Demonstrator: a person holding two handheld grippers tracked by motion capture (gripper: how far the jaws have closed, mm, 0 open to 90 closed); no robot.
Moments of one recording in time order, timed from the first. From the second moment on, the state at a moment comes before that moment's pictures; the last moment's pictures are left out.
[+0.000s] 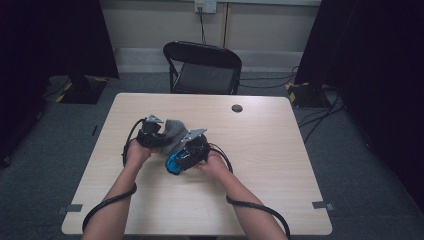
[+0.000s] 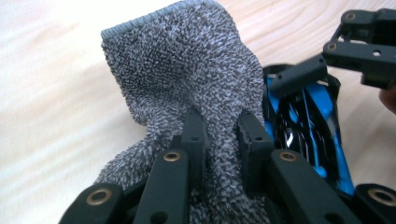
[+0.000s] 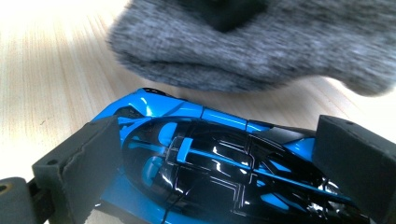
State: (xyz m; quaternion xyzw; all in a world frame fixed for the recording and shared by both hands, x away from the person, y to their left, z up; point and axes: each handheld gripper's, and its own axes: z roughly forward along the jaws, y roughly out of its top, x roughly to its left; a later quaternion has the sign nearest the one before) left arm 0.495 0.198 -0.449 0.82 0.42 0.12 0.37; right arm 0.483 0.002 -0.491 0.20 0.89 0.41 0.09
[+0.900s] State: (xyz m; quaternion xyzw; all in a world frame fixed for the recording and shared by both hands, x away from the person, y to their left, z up) left arm 0.500 0.186 -0.461 0.79 0.48 0.15 0.35; right arm 0.483 0.003 -0.490 0.20 0.89 0.40 0.09
